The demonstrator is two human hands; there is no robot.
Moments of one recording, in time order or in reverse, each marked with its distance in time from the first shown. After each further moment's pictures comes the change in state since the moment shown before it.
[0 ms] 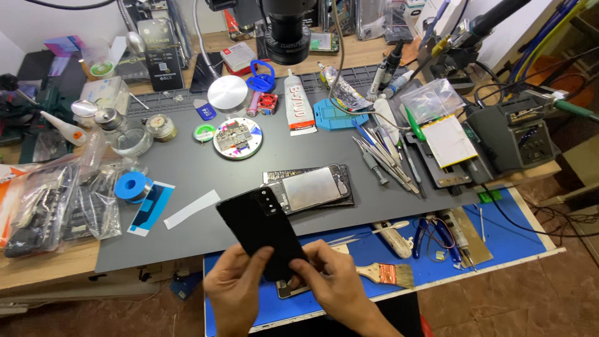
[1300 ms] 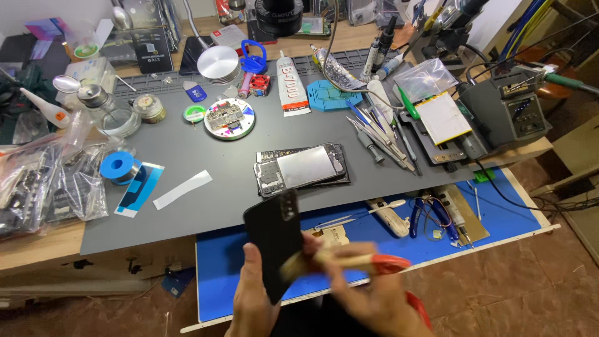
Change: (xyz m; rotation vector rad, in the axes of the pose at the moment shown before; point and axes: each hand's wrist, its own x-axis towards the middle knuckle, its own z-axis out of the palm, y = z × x) left_hand -0.049 -0.001 0.003 -0.627 -0.655 -0.175; right_hand -0.063 0.014 -0.043 -0.508 0.135 -0.526
